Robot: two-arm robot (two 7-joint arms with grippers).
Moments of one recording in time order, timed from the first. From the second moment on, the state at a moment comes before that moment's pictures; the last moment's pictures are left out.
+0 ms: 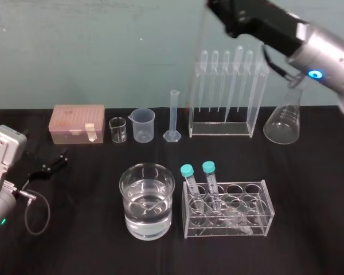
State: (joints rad) left arm -0.20 0.60 0.45 -1.41 -0.25 -0.12 0.03; right arm 0.68 0.53 -0.47 -1.46 0.91 -0.11 0.83
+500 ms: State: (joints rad) left arm -0.20 0.60 0.45 -1.41 -0.25 -0.12 0.03; right arm 0.47 0.65 -0.40 -1.56 0.90 -0.04 0.69
